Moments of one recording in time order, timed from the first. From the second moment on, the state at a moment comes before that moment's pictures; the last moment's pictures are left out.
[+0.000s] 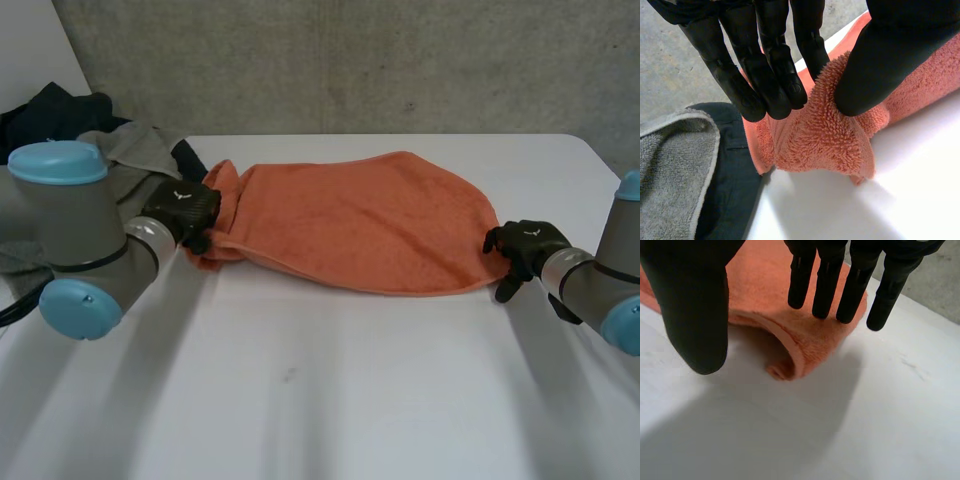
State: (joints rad) left arm 4.40 -2.20 -1.25 3.17 -1.47 3.51; right arm 1.70 -0.84 1.29 0.01 1.36 2.77; left_hand 1.15 1.20 1.19 1.20 0.98; right_hand 0.53 0.53 0.53 0.53 0.36
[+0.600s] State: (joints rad) left arm 4.39 -2.26 -1.28 3.10 -1.47 3.51; right arm 1.66 -0.91 1.34 -0.17 1.36 2.76; left_hand 0.52 0.52 0.53 0.51 0.33; right_hand 1.14 1.17 1.18 1.19 0.99
